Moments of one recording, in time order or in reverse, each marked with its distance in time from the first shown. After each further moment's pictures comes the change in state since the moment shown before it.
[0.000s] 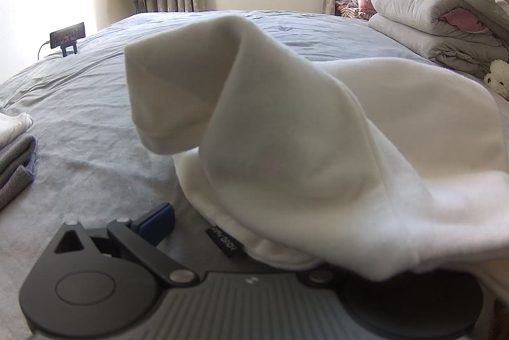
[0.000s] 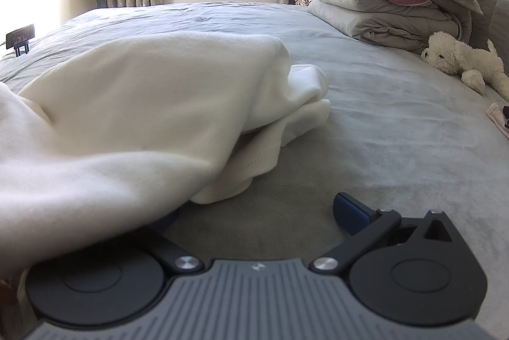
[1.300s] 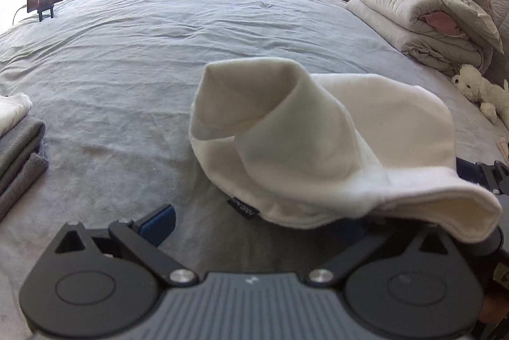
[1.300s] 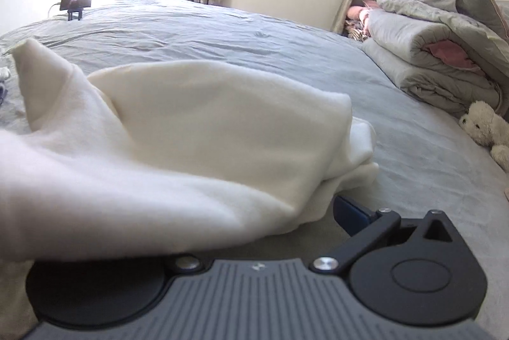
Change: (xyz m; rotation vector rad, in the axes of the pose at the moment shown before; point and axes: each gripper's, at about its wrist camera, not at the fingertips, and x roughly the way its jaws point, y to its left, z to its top) left arm -0.035 0.046 0.026 -0.058 0.161 -0.168; right arm -0.032 0.036 0.022 -0.279 -0.104 0.139
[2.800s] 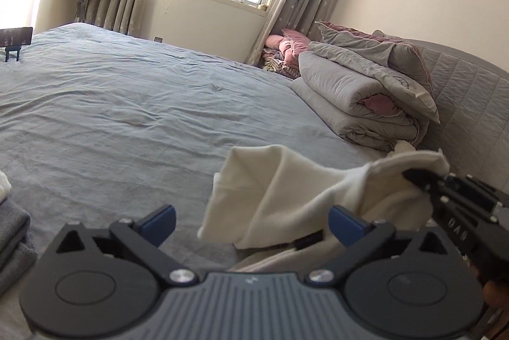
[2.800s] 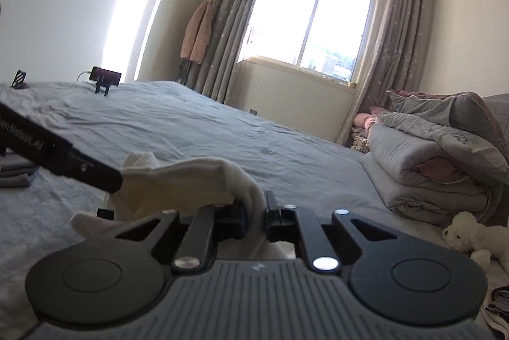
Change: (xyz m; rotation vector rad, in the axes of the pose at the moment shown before) left arm -0.049 0.025 0.041 -0.018 -0.269 -0.257; right arm -0.088 -0.042 0.054 0.010 -0.423 -0.057
